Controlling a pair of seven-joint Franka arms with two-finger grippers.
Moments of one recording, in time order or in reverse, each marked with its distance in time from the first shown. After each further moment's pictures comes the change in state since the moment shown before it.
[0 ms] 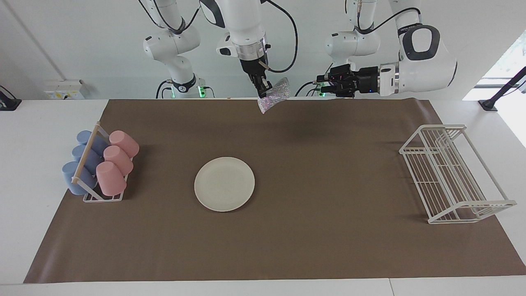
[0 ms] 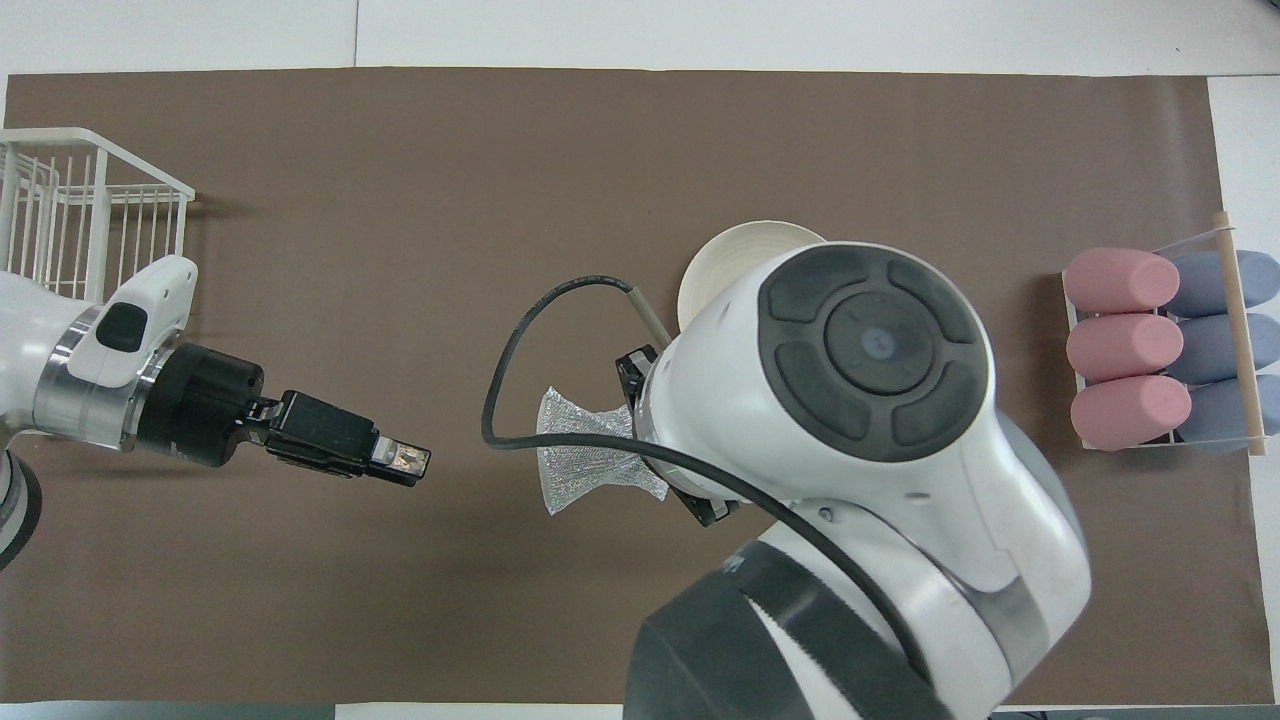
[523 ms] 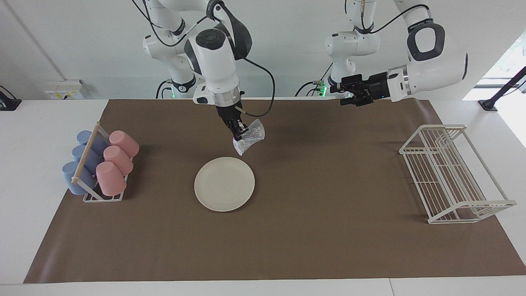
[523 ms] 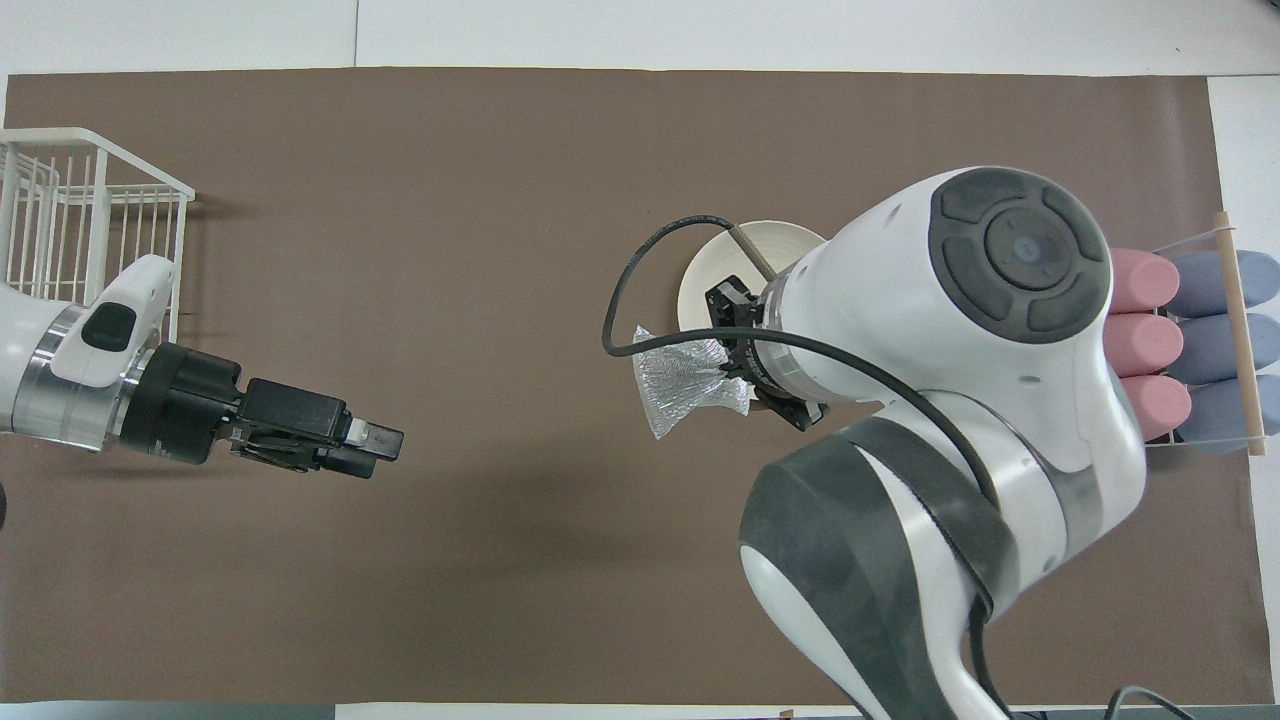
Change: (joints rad) left arm 0.038 0.000 0.015 0.016 0.250 0.067 0.000; right arm -0.105 0.041 0.000 -0.301 -0.117 0.448 -0.259
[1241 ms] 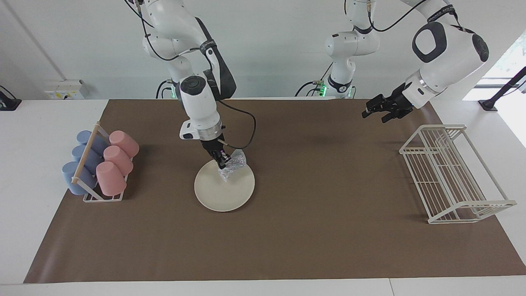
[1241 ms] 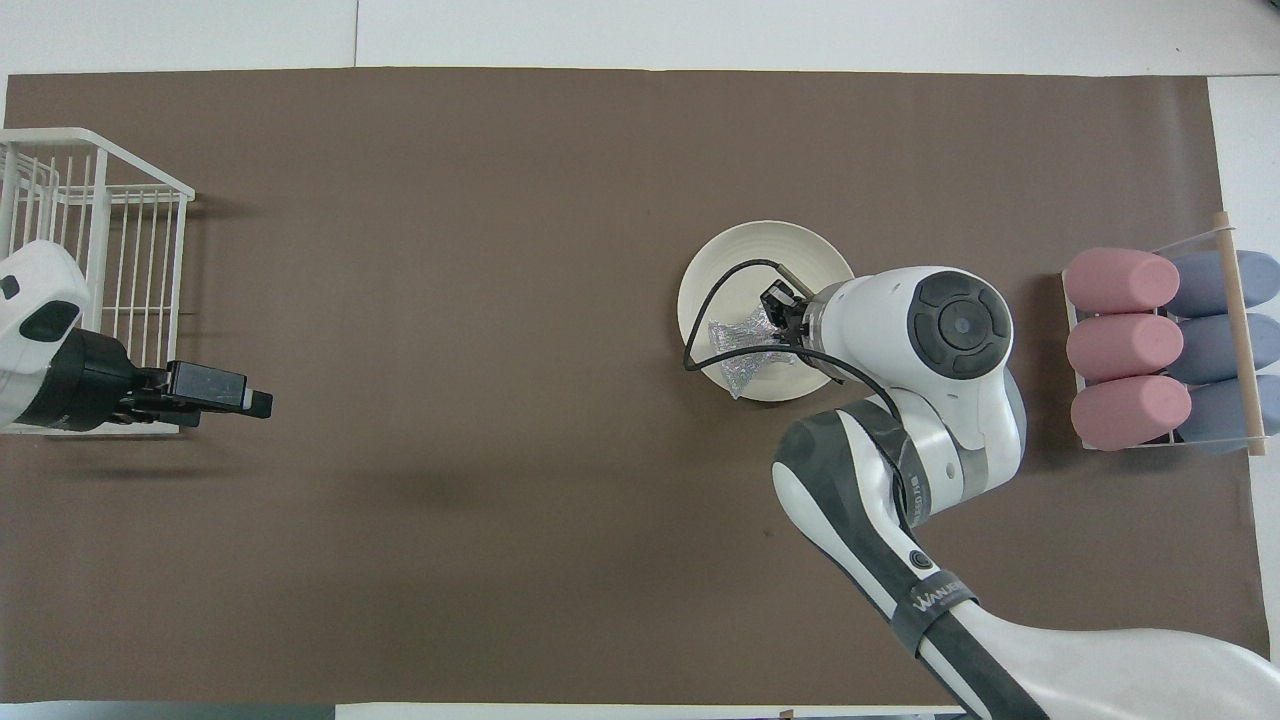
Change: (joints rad) left arm 0.023 0.002 0.003 0.018 0.501 0.228 0.000; right arm -0.107 0.082 0.002 -0.205 -0.002 0.314 -0.205
